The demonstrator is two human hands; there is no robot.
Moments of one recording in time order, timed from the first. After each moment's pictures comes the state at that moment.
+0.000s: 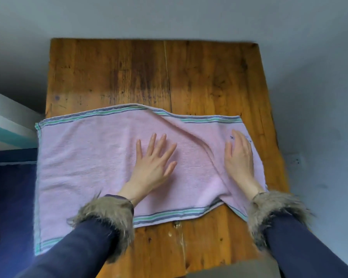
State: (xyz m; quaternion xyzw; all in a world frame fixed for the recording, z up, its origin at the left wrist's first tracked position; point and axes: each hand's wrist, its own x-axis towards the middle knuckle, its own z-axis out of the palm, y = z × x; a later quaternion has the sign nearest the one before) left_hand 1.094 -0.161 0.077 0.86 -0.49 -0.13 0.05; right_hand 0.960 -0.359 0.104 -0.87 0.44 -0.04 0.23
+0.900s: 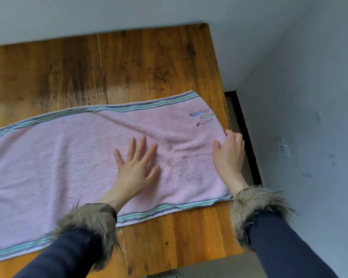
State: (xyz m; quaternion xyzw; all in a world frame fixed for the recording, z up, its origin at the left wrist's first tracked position) left_hand 1.011 -0.264 0.074 0.87 -0.41 -0.26 0.04; right_hand 0.881 -0.471 0.090 -0.82 0.53 -0.03 0.22
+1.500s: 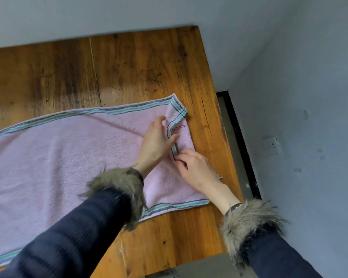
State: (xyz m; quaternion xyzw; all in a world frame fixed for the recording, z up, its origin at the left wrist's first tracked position) left_hand 1.019 -0.365 0.098 0.86 -0.26 -0.28 0.33; right_hand 0.887 -0.421 0.119 -0.89 0.28 0.11 0.36
